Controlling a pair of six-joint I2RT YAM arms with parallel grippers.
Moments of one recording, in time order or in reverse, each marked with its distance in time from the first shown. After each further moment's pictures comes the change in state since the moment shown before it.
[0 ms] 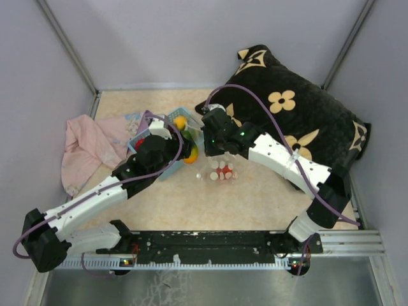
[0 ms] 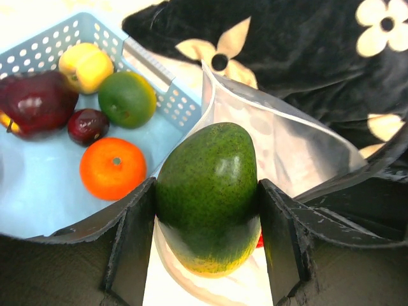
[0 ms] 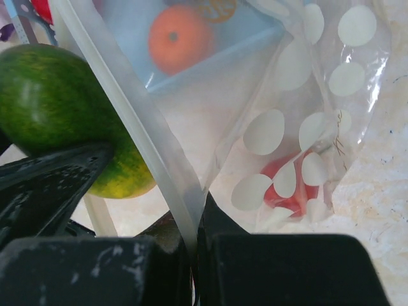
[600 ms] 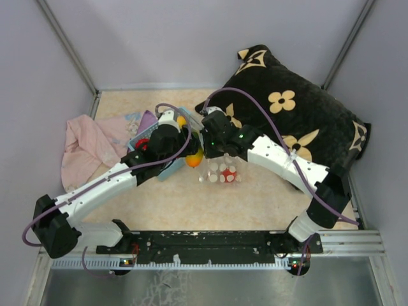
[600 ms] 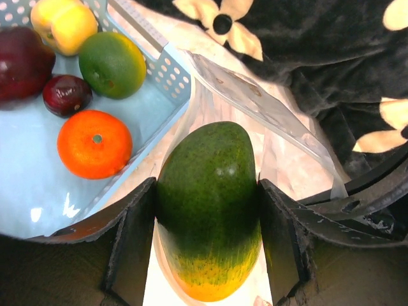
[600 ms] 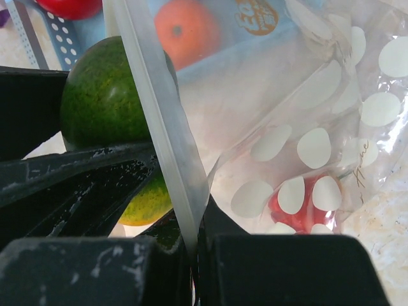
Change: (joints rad) left arm 0.002 0.159 0.180 -0.206 0.061 -0.098; right arm -0.001 0.000 -0.044 0.061 -0.030 -0.033
